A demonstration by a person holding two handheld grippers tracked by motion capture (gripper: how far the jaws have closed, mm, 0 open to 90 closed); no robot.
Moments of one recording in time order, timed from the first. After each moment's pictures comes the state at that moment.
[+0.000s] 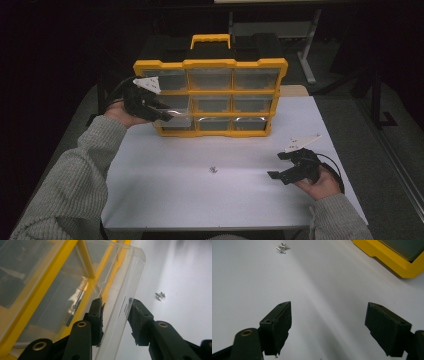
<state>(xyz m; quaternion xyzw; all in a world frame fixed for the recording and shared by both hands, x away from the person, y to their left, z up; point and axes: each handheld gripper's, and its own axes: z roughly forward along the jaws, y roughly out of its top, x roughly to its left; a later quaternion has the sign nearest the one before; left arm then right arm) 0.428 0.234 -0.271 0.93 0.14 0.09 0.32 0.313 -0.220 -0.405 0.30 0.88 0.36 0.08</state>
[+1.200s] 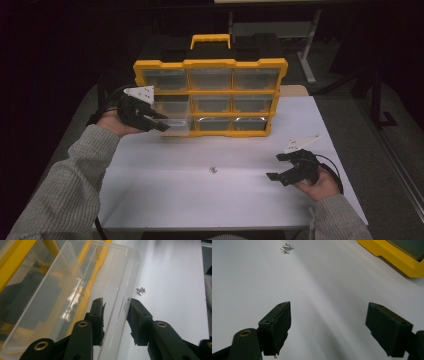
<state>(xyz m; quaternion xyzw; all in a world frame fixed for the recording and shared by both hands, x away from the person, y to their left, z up) 0.401 0.245 -0.274 0.93 0.12 0.06 0.34 0.312 -0.218 -0.408 0.30 0.88 0.37 0.07</state>
